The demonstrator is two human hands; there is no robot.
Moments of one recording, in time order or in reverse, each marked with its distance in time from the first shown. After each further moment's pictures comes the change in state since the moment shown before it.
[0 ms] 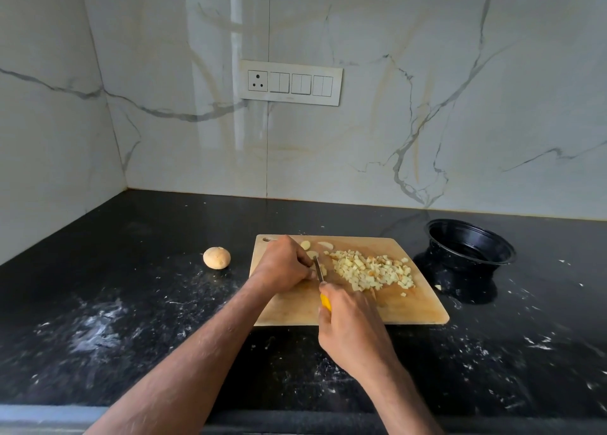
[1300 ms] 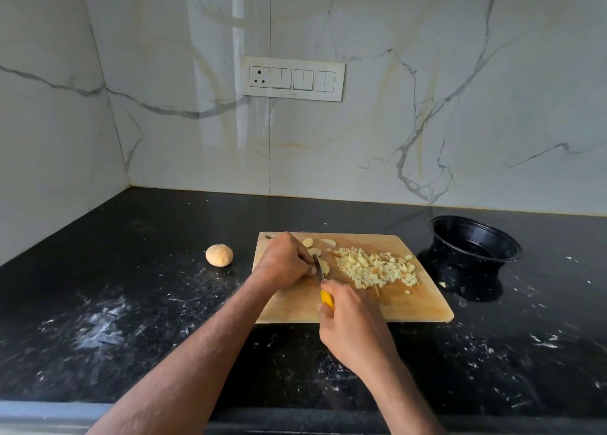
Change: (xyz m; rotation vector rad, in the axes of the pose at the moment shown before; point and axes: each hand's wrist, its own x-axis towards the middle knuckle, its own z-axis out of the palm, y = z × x) left_hand -0.001 0.001 -0.003 -0.033 -0.004 -0.027; right_hand 0.002 0.001 0.005 0.087 -0.003 0.054
